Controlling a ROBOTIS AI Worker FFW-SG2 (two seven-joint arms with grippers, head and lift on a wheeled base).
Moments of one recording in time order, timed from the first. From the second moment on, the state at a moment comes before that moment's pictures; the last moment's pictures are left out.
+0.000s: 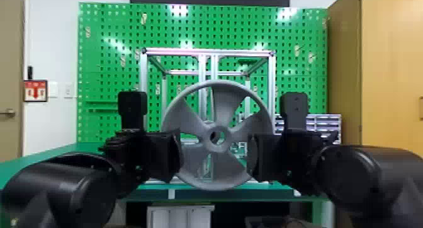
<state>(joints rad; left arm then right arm) -0.88 0.10 -0.19 -1.69 0.38 0.82 0.18 -0.91 0.00 0.10 -1.78 -0.39 1.19 -0.43</state>
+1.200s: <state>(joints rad) -0.83 0.15 -0.09 -1.81 0.36 0.82 0.16 -0.91 0.00 0.22 -1.78 -0.36 1.13 -0.43</state>
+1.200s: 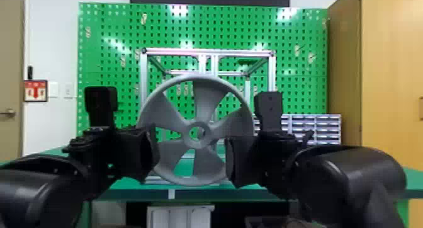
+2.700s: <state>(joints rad) -0.86 0.15 -0.16 -1.67 0.35 0.78 0.14 -0.94 0.00 0.20 -1.77 -0.30 1.20 -0.43</state>
